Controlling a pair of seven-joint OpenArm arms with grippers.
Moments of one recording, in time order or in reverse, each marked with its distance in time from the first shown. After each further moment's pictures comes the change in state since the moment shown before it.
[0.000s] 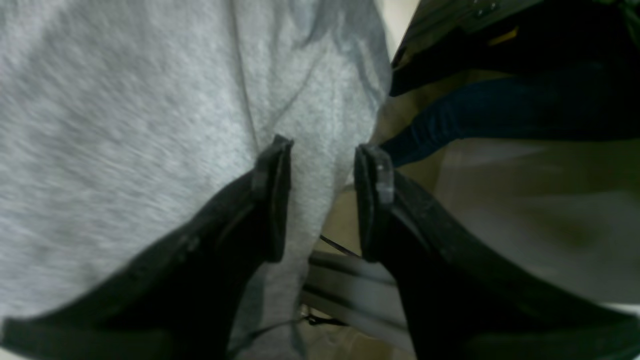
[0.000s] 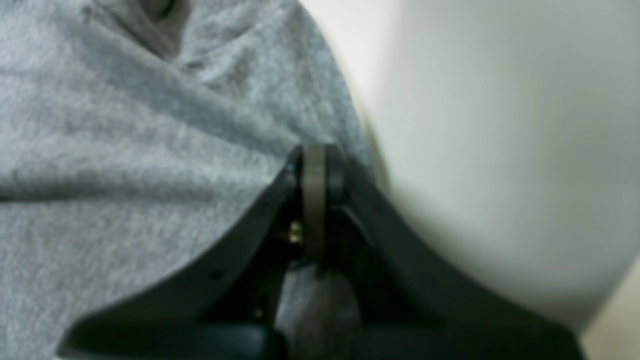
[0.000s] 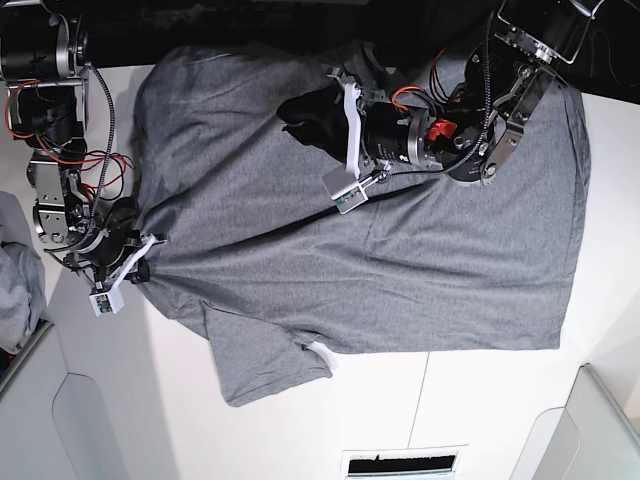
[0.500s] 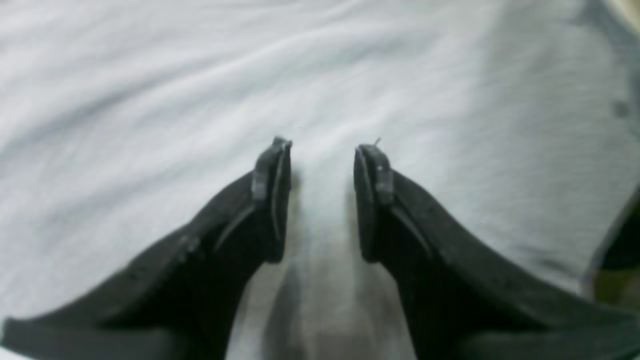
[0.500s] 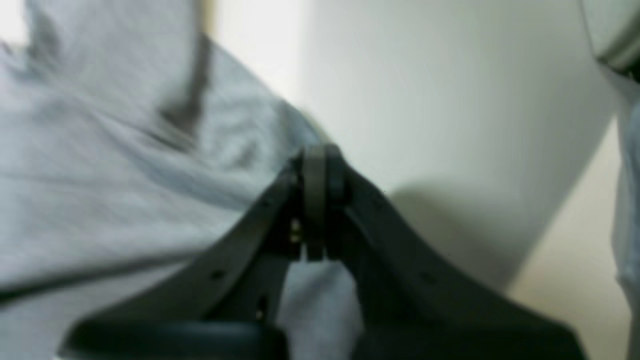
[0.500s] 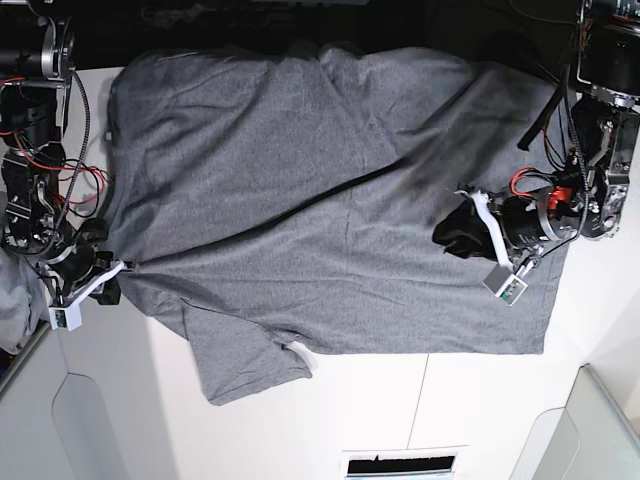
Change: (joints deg) left arm -6.0 -10.1 -20.0 -11.7 14.4 0.6 -13.9; right arm -0.9 2.3 6.5 6.5 12.1 1.1 -5.2
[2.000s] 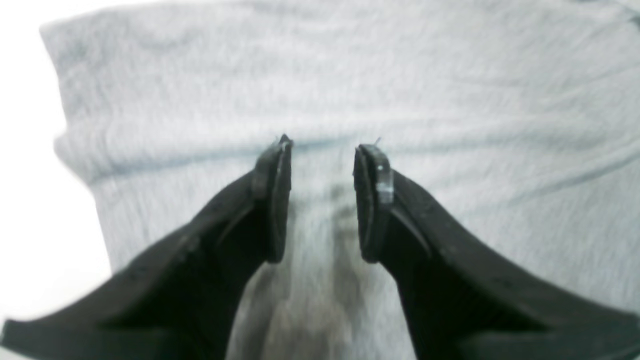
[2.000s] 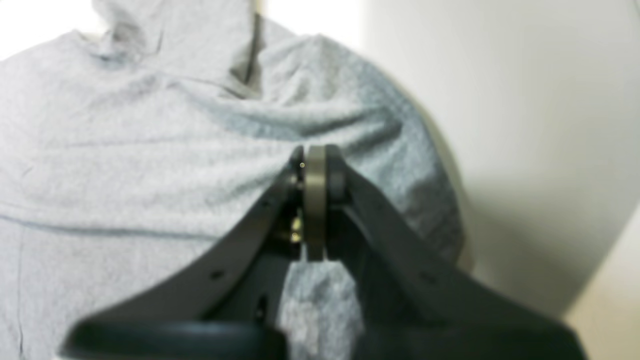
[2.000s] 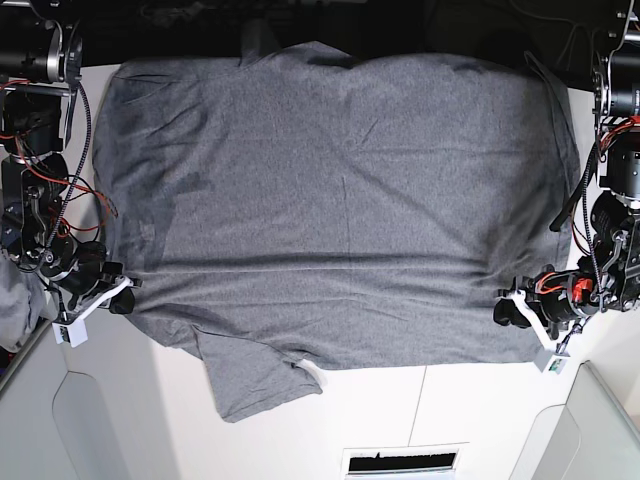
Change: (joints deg) left arm -21.0 -0.6 0.6 -23.9 6.9 9.9 -3.7; right arm 1.0 -1.8 1.4 4.2 7.1 0.0 -13.0
